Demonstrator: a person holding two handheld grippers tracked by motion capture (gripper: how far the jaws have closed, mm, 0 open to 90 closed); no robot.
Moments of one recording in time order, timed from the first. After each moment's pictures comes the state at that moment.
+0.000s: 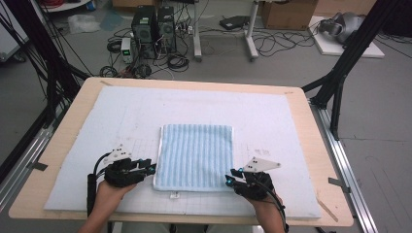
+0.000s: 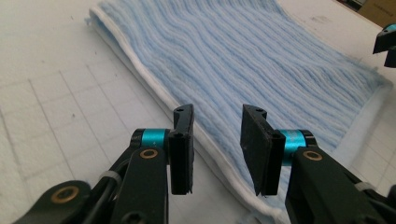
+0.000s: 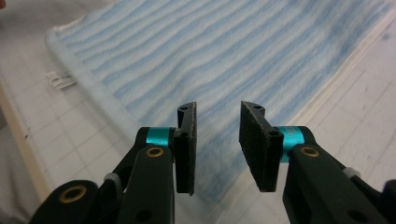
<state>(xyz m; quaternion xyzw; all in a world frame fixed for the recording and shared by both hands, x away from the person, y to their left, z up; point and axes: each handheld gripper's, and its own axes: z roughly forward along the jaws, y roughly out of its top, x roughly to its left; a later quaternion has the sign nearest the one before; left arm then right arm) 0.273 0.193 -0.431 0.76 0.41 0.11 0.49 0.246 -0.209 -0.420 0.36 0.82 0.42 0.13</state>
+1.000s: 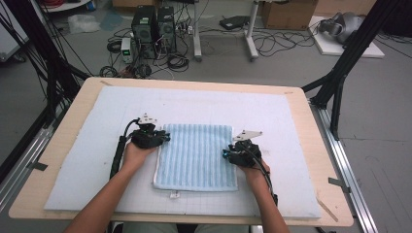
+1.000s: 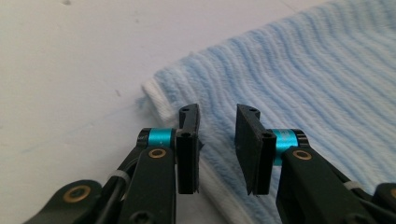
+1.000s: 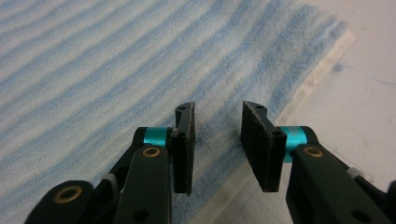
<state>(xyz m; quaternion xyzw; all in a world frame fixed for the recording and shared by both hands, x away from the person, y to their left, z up) 0.397 0.154 -0.448 0.78 0.44 0.16 0.41 0.345 -0.197 -0.443 0.38 0.84 0.36 0.16</state>
